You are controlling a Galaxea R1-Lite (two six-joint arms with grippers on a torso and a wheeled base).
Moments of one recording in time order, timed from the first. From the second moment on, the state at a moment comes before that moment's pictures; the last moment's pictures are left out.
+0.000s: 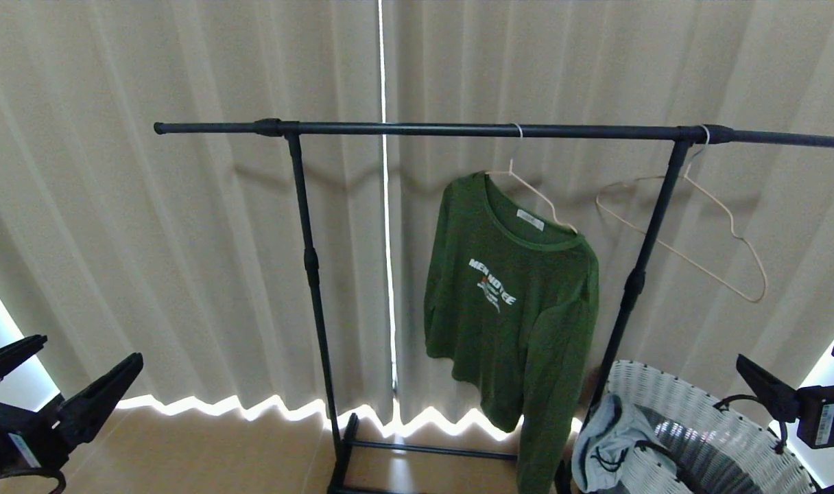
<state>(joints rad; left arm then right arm) 0.05 0.98 -0.15 -0.73 -0.13 0.16 0.09 1.11 -0.19 -0.63 -0.23 -0.08</state>
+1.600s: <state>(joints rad) 0.04 0.97 -0.13 -0.73 -0.14 0.19 0.09 1.12 -0.17 -0.63 -0.23 -0.09</state>
